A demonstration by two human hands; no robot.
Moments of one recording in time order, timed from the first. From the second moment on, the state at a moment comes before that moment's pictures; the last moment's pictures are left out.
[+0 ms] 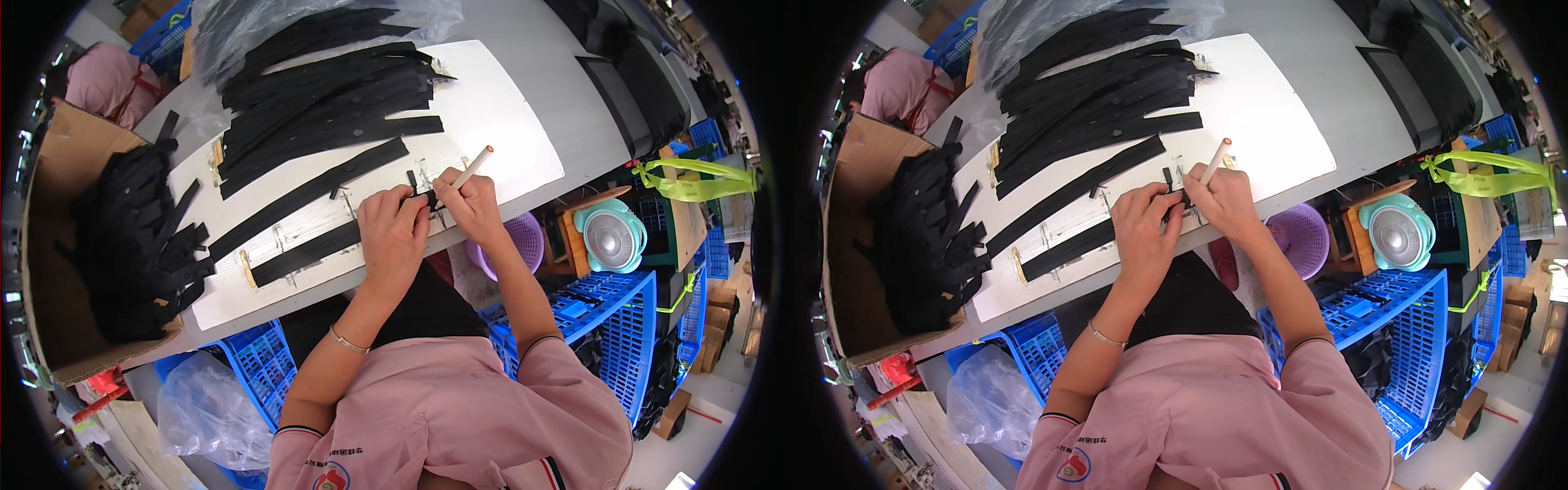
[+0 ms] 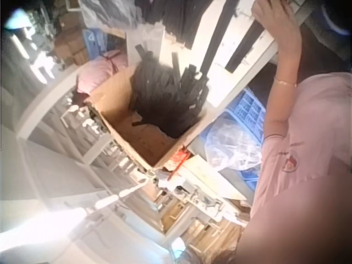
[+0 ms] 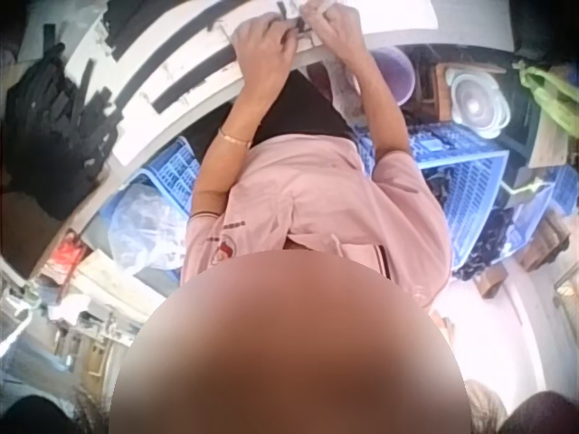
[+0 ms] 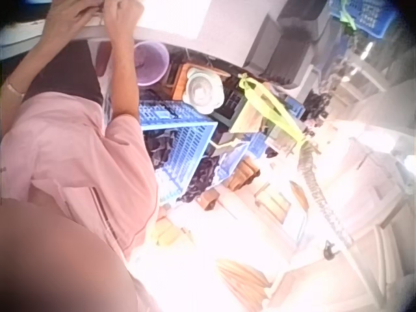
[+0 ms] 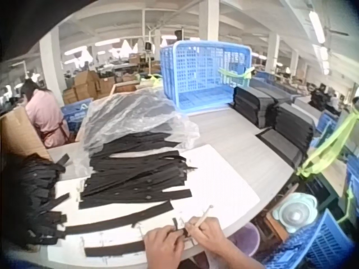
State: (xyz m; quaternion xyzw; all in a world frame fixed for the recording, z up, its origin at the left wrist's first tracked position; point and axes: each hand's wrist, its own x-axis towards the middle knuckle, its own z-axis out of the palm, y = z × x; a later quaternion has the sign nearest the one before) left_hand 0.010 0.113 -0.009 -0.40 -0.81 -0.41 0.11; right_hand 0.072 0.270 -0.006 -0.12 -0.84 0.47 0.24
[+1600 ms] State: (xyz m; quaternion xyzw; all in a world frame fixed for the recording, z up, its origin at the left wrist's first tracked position) left_hand -0.019 0.029 -0.007 -0.39 -0.85 -0.34 0.08; right_hand 0.093 0.197 0.007 -0.12 -0.94 0.20 0.24
